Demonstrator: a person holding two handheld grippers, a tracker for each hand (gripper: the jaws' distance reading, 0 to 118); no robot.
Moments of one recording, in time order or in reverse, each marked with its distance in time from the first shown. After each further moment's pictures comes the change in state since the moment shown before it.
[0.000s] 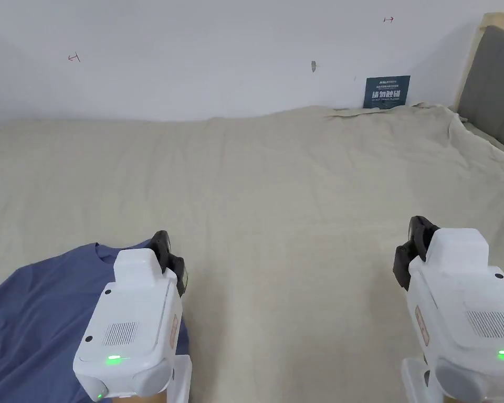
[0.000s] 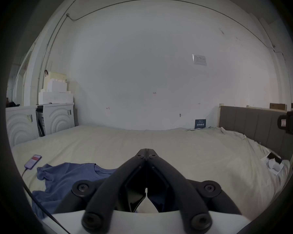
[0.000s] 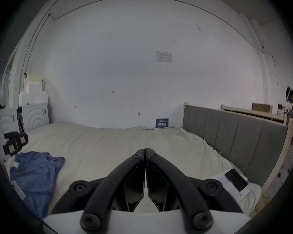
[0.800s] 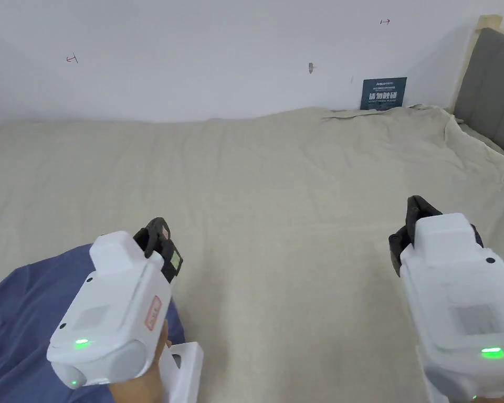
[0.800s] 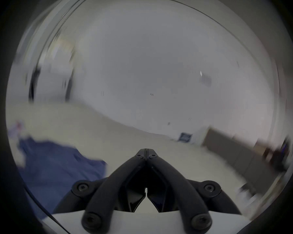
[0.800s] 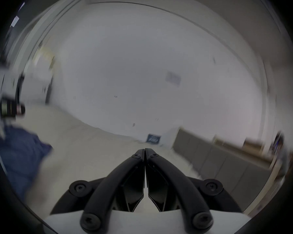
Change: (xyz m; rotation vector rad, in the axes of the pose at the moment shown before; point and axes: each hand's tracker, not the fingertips) left arm 0.010 0.036 0.007 0.001 -0.032 0.087; right arm 0.004 0.024 0.010 0.057 0.012 0.071
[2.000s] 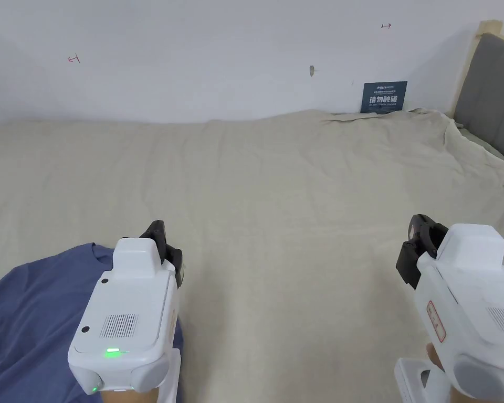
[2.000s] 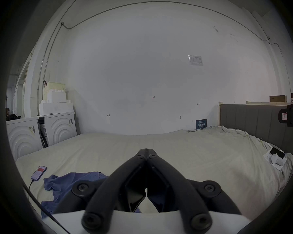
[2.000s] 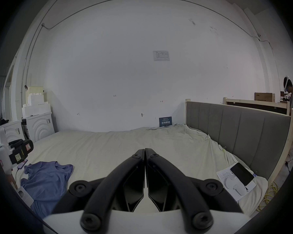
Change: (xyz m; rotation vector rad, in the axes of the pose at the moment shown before) left arm 0.004 -0.016 0.004 0.030 0.047 -0.181; right arm 0.015 -0.010 -0.001 -0.065 0.037 -0.206
